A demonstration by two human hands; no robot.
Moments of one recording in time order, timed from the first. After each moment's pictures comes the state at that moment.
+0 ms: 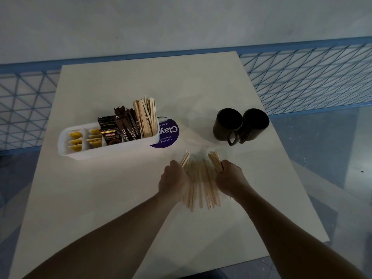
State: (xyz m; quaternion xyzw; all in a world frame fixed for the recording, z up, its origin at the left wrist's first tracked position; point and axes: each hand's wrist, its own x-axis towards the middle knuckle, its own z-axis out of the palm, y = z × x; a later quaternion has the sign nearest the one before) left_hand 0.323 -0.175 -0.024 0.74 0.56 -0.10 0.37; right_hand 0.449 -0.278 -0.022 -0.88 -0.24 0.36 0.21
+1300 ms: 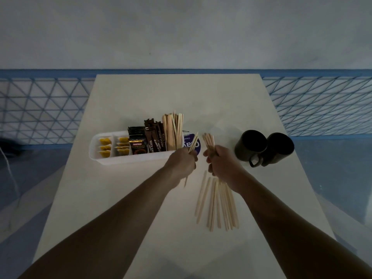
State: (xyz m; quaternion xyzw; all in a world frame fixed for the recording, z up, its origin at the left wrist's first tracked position) left_hand 0.313 -0.098 0.044 0.62 0.52 0.02 0.58; right_hand 0.422 -0.175 0.034 -0.79 -0.26 0.42 0.36
